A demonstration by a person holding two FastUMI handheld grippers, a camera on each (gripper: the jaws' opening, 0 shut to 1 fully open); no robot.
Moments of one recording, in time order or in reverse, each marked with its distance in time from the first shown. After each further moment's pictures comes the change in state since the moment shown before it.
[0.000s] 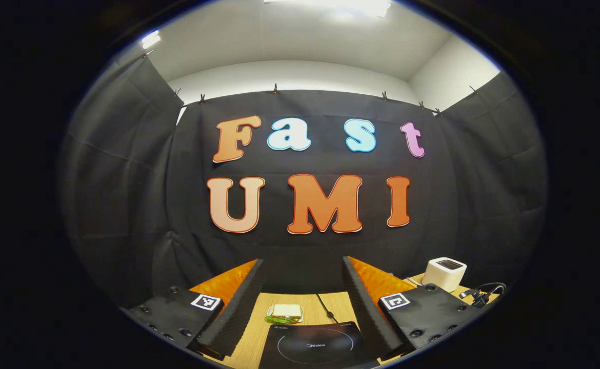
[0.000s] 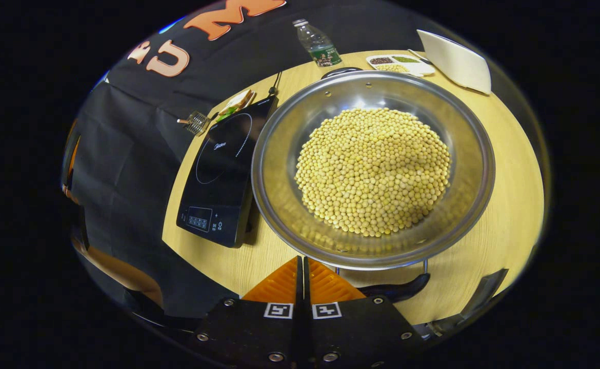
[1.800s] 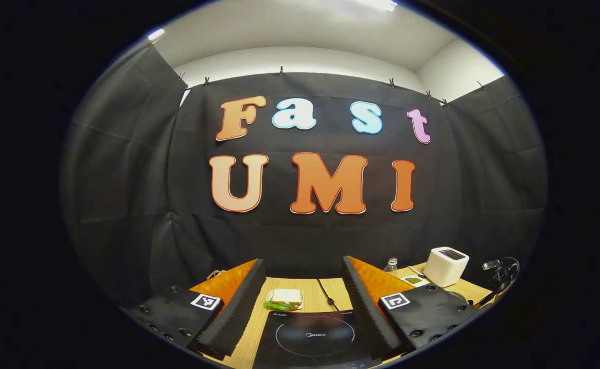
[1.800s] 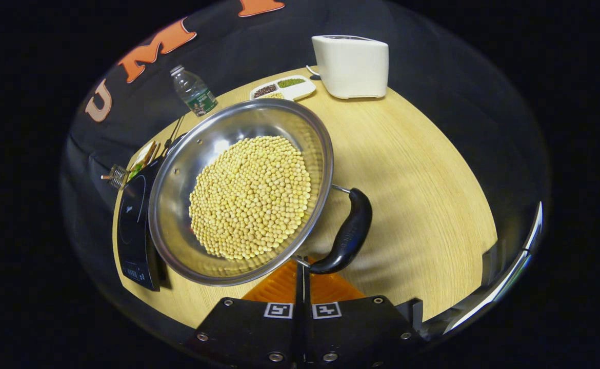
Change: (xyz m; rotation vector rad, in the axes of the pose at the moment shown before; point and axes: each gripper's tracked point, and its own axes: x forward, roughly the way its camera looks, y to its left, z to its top) left arm 0.006 0.006 -0.045 -0.031 0.095 0.012; right arm -0.030 -0.167 0.055 0.210 -0.167 -0.375
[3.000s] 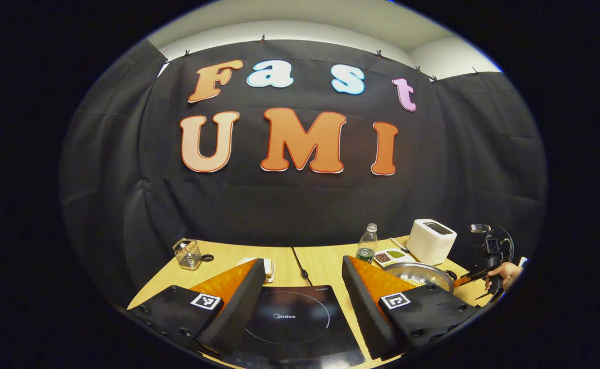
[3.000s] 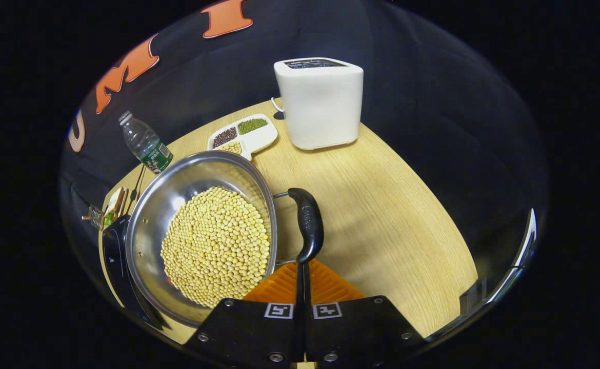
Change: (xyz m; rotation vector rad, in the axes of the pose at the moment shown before) left arm 0.031 -0.070 -0.096 -0.010 0.215 -0.110; right arm 0.036 -0.039 0.102 0.044 -0.153 -0.128
